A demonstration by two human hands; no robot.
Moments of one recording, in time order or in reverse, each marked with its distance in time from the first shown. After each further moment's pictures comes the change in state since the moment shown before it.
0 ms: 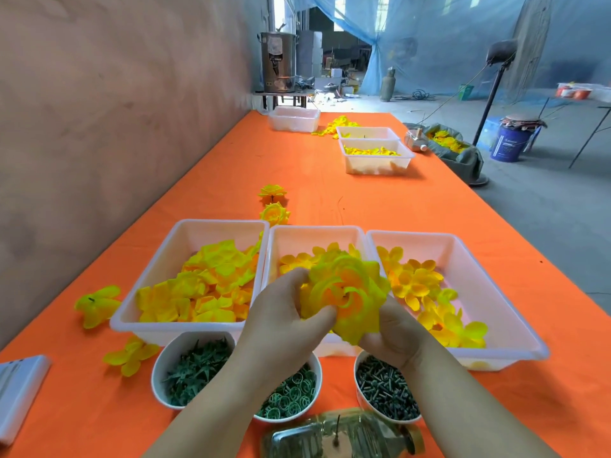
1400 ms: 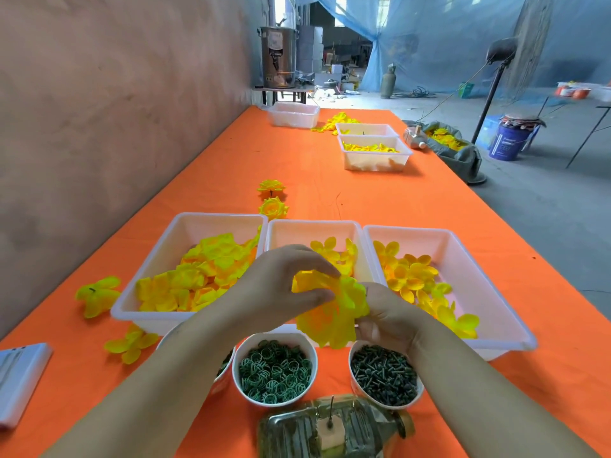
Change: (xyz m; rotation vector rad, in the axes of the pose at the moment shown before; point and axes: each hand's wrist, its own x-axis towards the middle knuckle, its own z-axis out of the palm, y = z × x) left_hand 0.034 0.008 -0.028 0.307 -0.276 0.283; right_hand -0.002 -0.002 -0.015 -0.270 0.241 0.337
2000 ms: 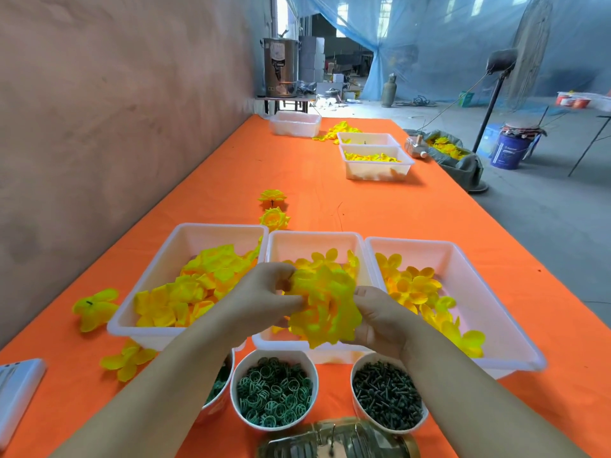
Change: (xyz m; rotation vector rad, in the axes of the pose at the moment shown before) left_hand 0.012 -0.036 0.002 -0.374 0.028 -0.351; right_hand 0.008 -0.016 0.007 -0.006 0.057 -0.003
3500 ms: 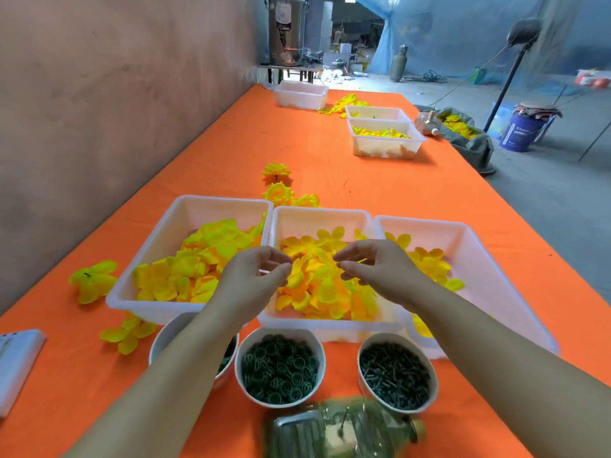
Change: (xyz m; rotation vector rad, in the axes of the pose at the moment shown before) left_hand 0.005 -0.042 -0.004 0.063 0.306 -0.017; right_hand 0.026 -0.018 -0.014 -0.726 0.250 -0.230
